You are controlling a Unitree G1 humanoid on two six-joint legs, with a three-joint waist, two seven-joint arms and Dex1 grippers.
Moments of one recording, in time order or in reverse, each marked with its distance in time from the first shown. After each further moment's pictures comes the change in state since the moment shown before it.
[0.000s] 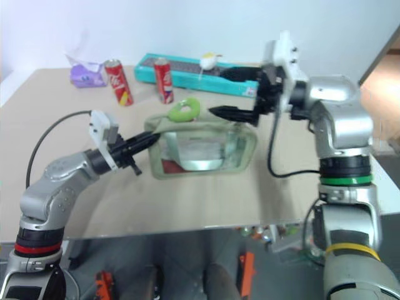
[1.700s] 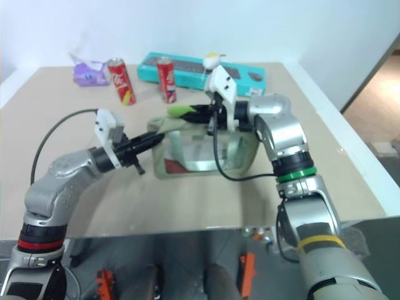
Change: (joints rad) left arm -0.031 -0.002 -0.037 0.029 0.021 -0.011 -0.004; right arm -0.026 0.134 0.132 0.189 -0.125 -0.091 -0.050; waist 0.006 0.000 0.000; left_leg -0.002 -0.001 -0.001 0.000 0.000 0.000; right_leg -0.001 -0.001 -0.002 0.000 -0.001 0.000
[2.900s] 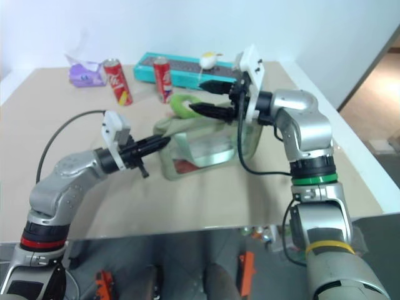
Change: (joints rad) left arm -0.011 0.005 -0.037 0.010 -0.010 -0.011 -0.019; right arm 0.065 -0.064 -0.131 -0.133 0.115 0.096 -0.054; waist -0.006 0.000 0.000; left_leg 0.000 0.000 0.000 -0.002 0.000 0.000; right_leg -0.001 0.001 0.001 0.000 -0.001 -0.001
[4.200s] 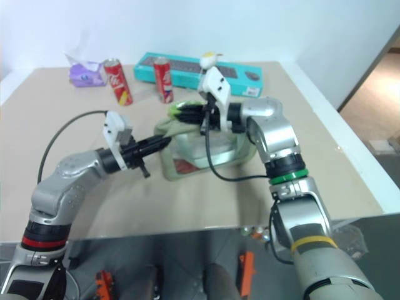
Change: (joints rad) left arm -0.003 -0.003 -0.013 0.010 0.010 -0.009 0.009; right arm -0.055 0.116 0.123 0.128 -0.159 -0.103 0.009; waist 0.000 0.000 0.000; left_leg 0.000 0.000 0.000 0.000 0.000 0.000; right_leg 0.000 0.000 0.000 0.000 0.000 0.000
